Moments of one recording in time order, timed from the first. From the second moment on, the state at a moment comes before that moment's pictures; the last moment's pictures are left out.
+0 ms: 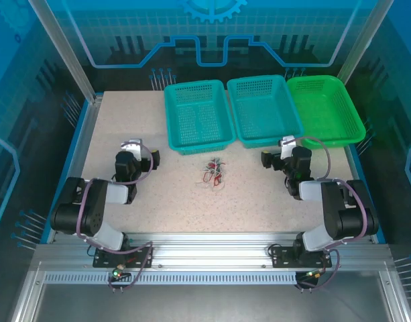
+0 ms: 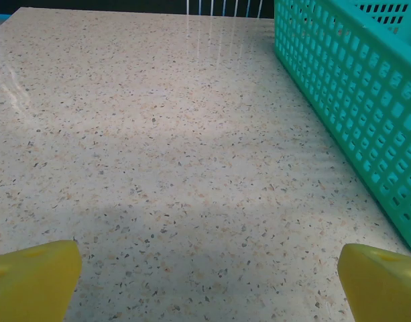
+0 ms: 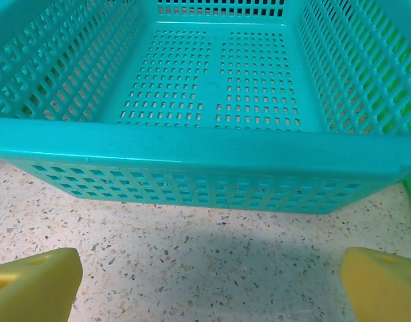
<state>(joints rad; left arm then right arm) -0.02 1.55 0.37 0.80 -0.03 -0.08 0.04 1.51 0.43 0.64 -0.09 -0.07</state>
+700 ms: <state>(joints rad) -0.02 1.49 0.27 0.90 -0.07 -0.09 0.07 1.45 0.44 0.56 0.02 -0.05</state>
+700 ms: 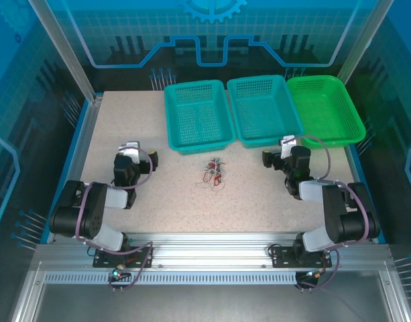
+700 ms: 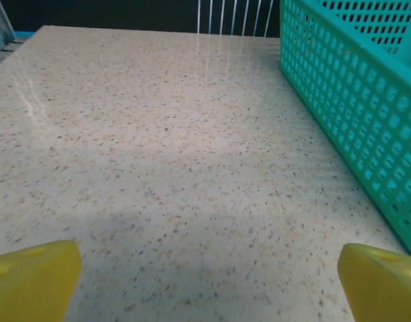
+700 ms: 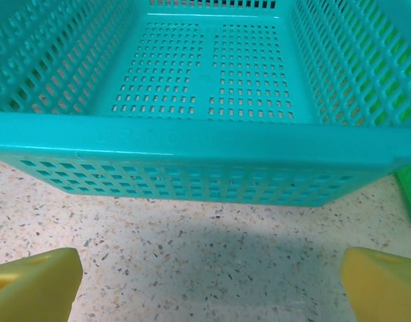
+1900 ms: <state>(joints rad) -0.56 1.46 0.55 0.07 0.26 -0.87 0.56 1.36 0.78 -0.23 -0.29 0.53</state>
